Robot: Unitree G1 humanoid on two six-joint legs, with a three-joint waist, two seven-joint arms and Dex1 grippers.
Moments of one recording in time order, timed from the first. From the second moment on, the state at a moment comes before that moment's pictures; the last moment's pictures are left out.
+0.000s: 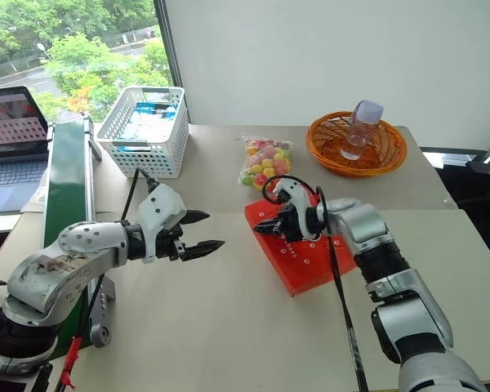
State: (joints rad) left arm -0.39 0.69 -0.08 -0.58 -0.48 0.93 -0.67; right arm -0.79 -0.52 0.35 0.35 0.37 0.71 1.03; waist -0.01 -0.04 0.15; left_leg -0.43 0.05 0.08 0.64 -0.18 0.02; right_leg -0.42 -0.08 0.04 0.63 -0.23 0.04
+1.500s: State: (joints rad) left arm -0.39 0.69 -0.05 -0.56 -0.51 0.92 -0.64; right arm -0.74 -0.75 0.10 0.01 0.42 0.72 1.25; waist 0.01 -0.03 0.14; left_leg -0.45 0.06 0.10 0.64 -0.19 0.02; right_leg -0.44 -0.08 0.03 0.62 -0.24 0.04
